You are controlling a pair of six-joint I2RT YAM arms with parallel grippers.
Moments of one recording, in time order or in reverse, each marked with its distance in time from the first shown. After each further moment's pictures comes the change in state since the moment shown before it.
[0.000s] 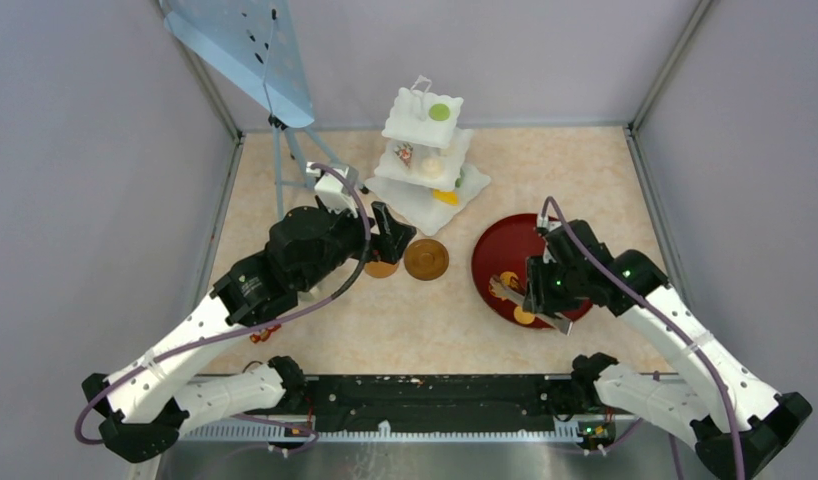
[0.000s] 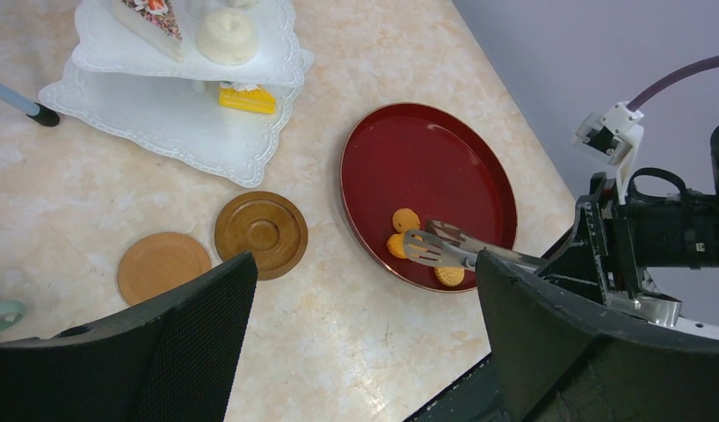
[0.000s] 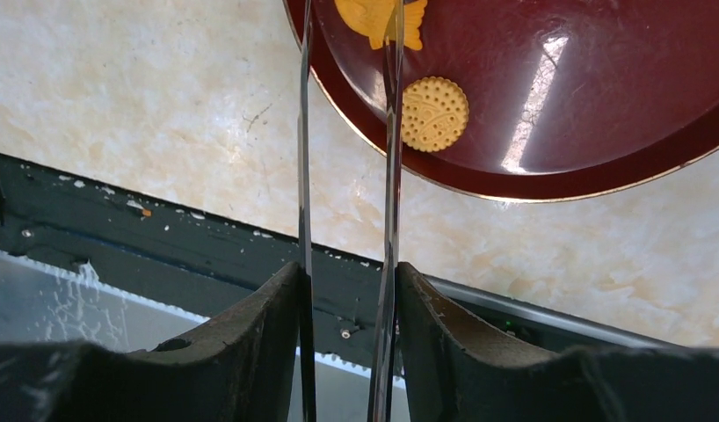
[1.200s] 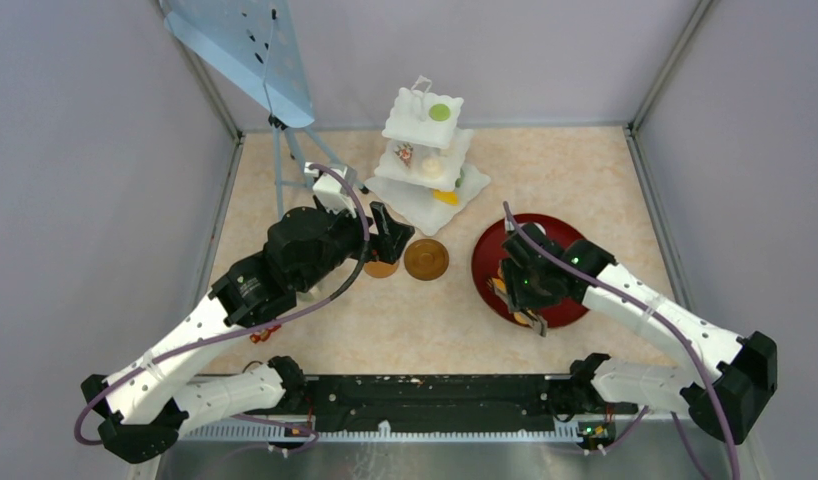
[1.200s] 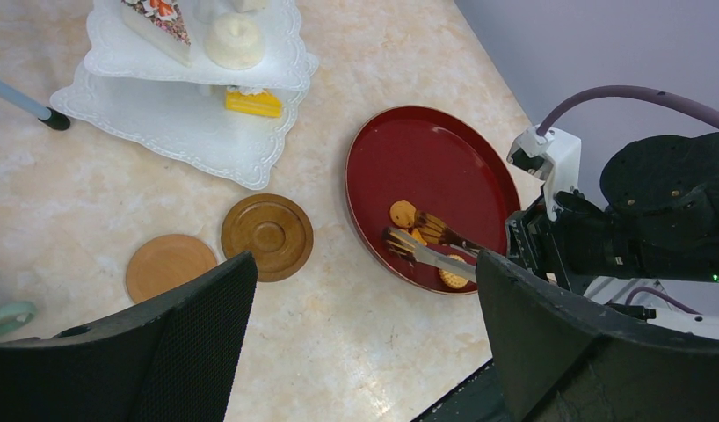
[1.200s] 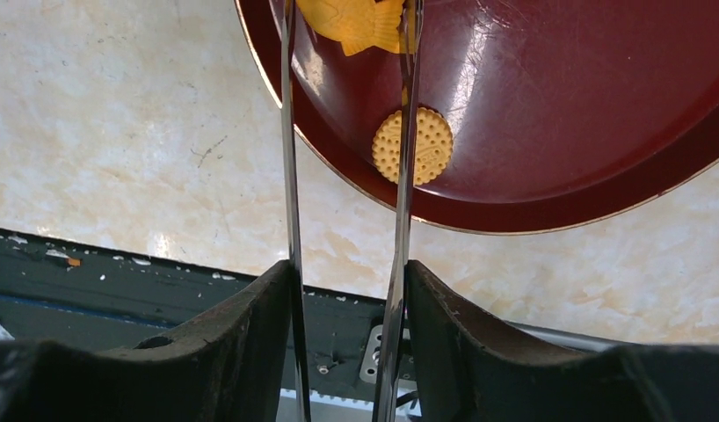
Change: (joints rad) left arm 0.000 -0.009 0.000 -0.003 -0.009 0.010; right arm 0.180 0.207 -0.011 0.078 0.197 0.082
